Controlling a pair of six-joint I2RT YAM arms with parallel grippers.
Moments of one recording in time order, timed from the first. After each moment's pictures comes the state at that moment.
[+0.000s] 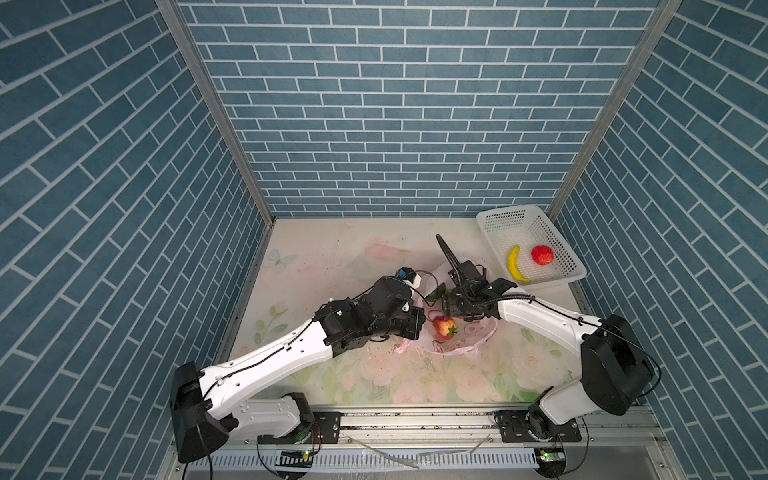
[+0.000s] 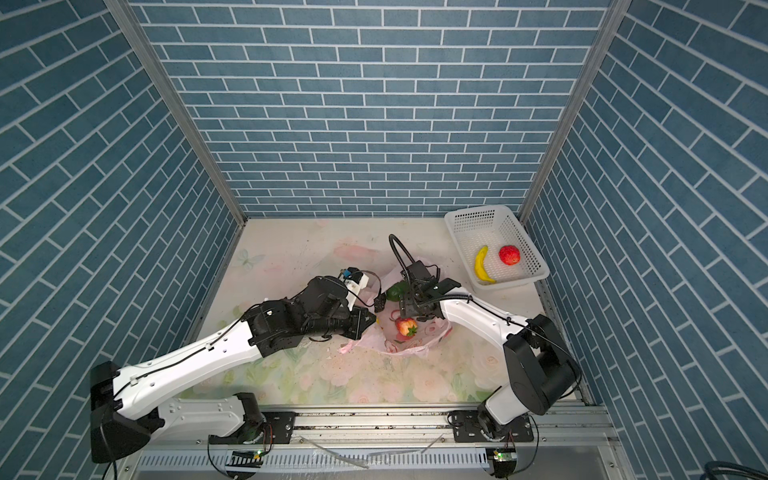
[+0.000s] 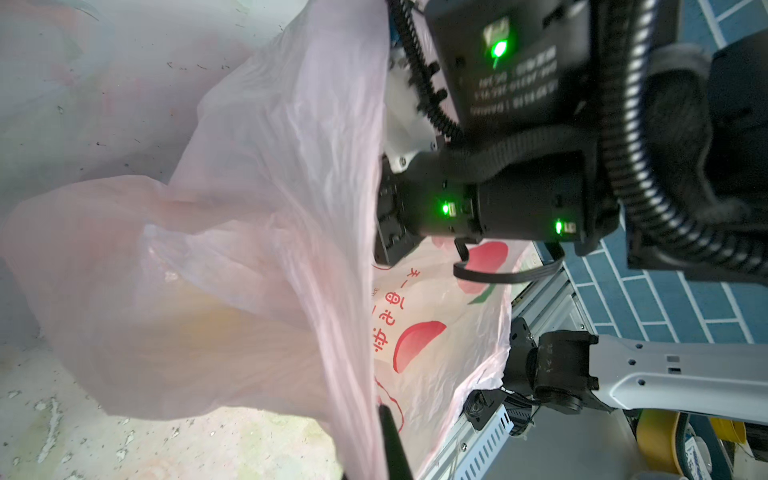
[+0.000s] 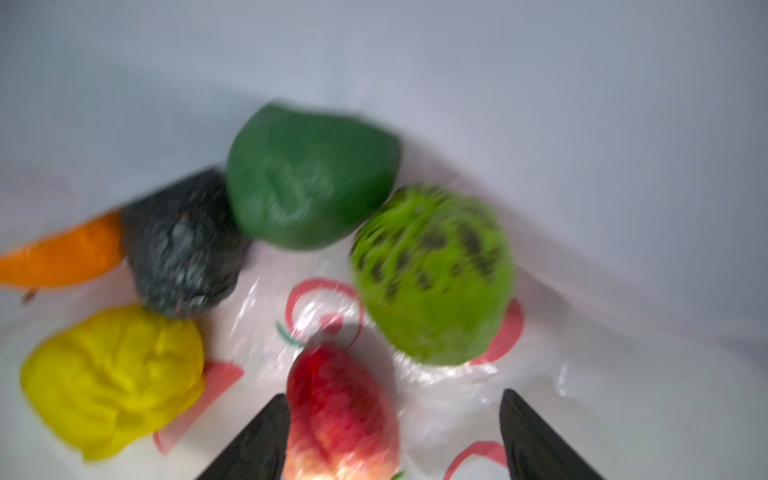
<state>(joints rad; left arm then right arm) -1.01 1.22 1.10 -0.59 0.07 -0.68 0.66 1.52 1.01 -0.56 0.14 0.49</state>
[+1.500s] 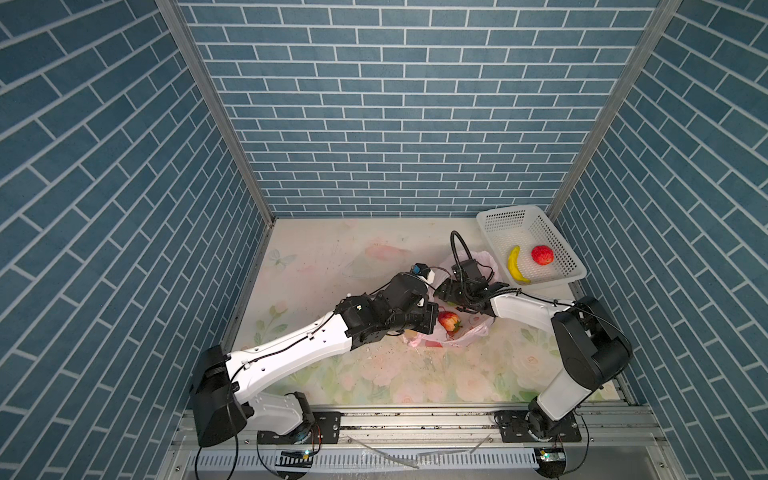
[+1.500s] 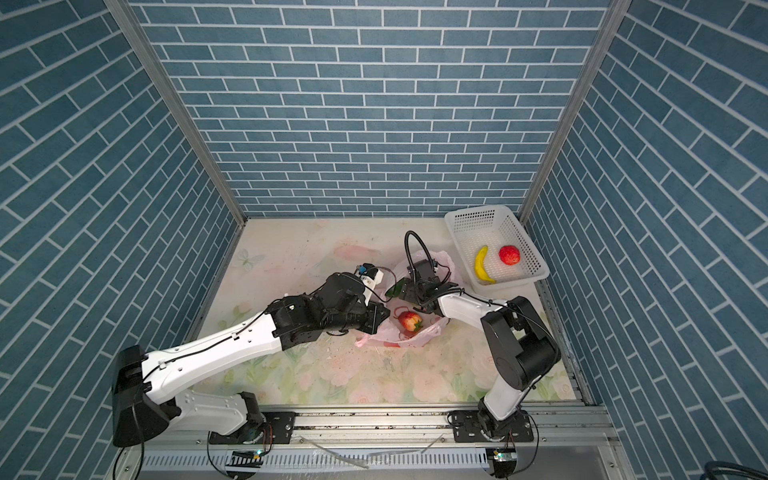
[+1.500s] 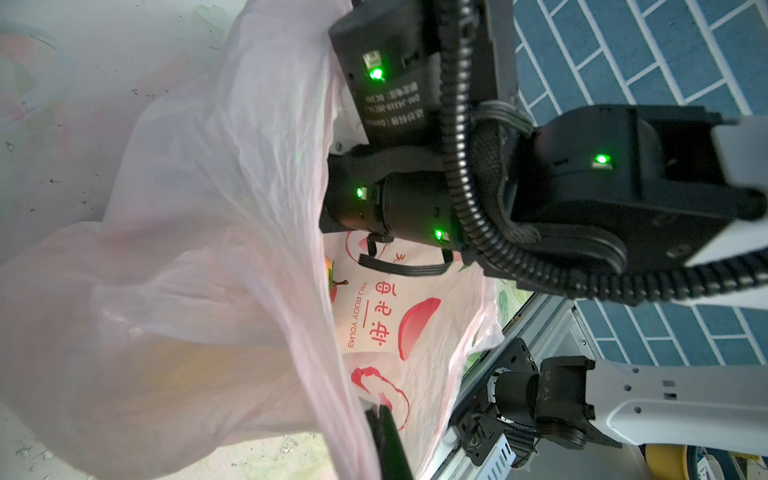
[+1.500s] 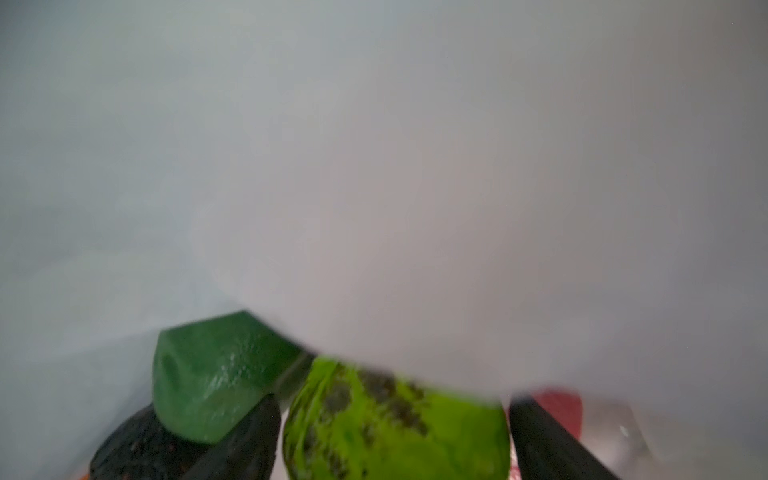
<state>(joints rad) -1.02 1.33 1.15 -0.49 0.04 -0.67 0.59 1.69 0.95 -0.18 0.13 0.74</state>
